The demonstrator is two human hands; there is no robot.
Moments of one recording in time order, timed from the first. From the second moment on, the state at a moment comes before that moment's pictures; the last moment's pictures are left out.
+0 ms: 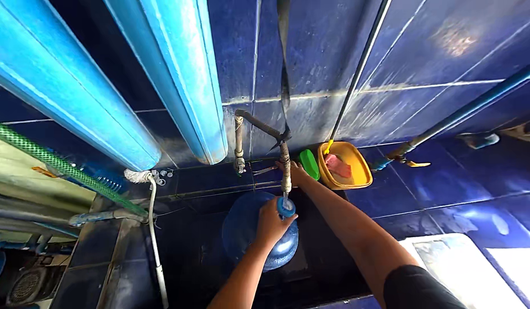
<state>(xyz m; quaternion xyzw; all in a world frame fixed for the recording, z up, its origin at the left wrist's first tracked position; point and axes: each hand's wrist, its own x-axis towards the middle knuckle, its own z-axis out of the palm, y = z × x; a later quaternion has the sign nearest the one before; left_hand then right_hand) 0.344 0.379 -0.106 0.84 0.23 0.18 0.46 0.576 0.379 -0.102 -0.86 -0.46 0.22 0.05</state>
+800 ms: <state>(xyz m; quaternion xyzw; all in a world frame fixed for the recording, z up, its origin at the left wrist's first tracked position) 0.232 0.347 -0.121 0.73 0.31 0.30 0.53 0.333 0.209 0.023 -0.83 -0.50 0.26 -0.08</state>
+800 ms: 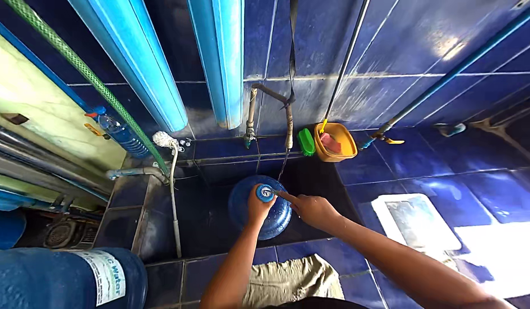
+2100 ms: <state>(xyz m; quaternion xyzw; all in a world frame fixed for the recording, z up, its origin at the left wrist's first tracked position) 0.216 0.384 -0.050 0.97 0.11 0.13 0.20 0.326 0.199 0.061 -0.85 -0.43 0.28 -0.03</state>
